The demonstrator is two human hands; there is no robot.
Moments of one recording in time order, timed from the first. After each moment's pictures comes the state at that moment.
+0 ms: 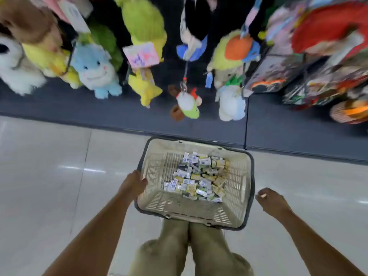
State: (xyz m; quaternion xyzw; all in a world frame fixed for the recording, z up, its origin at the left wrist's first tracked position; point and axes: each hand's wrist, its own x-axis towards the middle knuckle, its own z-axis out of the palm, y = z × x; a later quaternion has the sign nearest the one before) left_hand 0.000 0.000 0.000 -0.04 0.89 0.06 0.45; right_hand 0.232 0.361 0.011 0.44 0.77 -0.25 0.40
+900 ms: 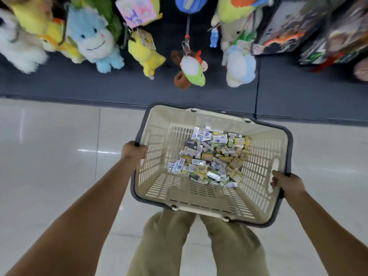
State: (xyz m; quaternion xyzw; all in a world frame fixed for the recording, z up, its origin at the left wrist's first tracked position) left_hand -0.008 -0.012 0.029 -0.22 0.88 0.24 0.35; right_hand 0.281 0.336 0.015 0.72 0.47 -0.50 0.11
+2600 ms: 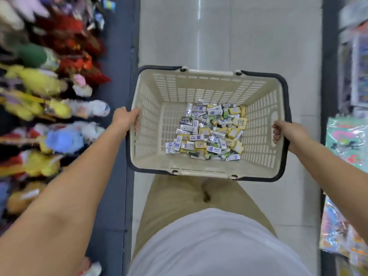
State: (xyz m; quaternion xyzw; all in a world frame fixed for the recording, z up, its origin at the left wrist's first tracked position) left_hand 0.571 0.851 0.342 0.53 0.69 0.04 0.49; right_hand 0.944 0.583 0.331 0.81 -0.10 -0.45 -0.36
